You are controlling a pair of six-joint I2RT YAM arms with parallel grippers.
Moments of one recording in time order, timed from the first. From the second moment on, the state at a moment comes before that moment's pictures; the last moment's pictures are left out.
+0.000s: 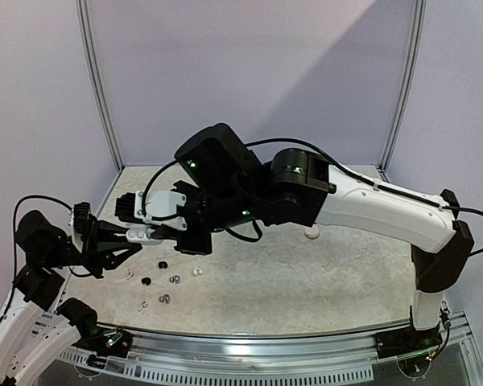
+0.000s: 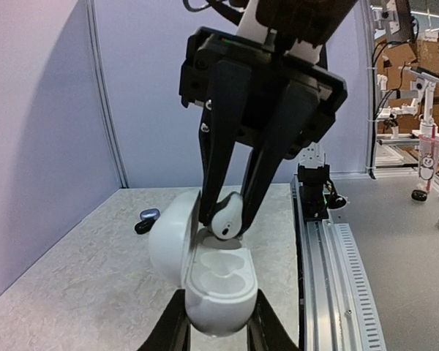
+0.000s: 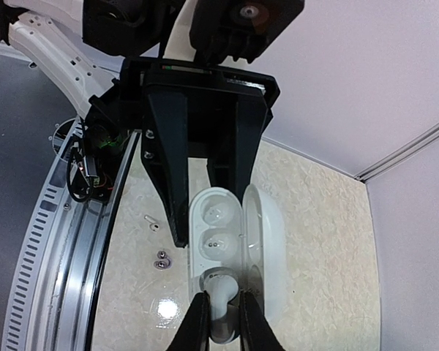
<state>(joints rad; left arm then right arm) -0.34 0.33 0.38 0.09 1.02 0.00 1.37 2.01 2.19 -0.73 0.00 -0.50</state>
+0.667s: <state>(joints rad) -0.34 0.32 0.38 0.09 1.00 -0.01 1.37 2.02 2.20 -0.74 0.03 -0.52</state>
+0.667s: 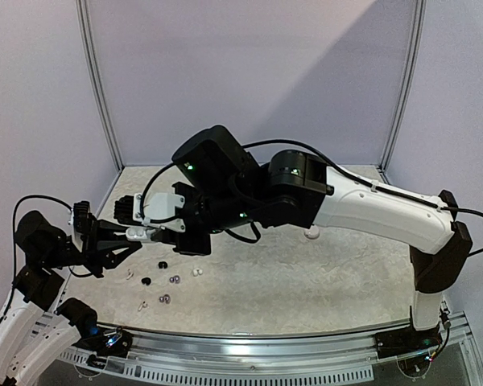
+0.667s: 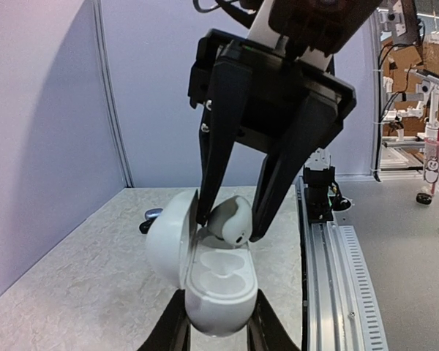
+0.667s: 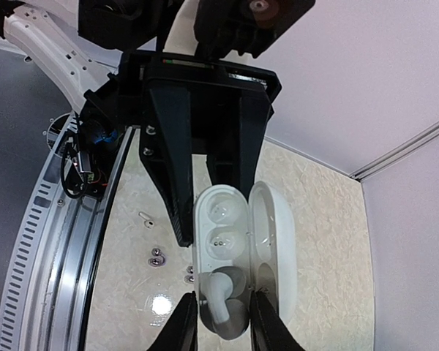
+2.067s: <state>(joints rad) -0.34 0.32 0.35 0.12 0.95 -0.12 1.37 2.05 2.24 -0.68 0.07 -0.50</state>
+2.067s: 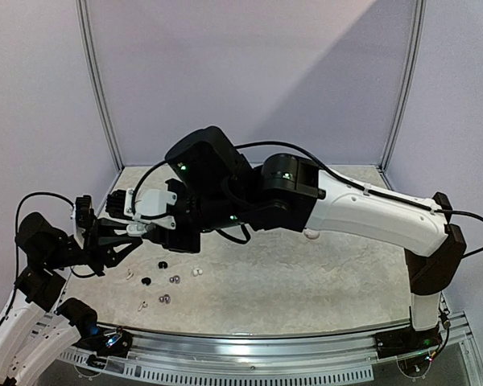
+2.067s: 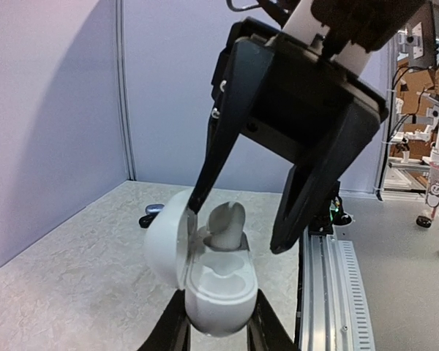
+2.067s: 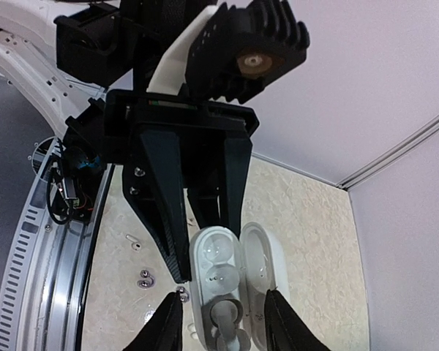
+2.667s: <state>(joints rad) -0.34 0.32 0.35 0.19 0.93 -0.24 1.26 1.80 1.94 -0.42 -0.12 -0.25</state>
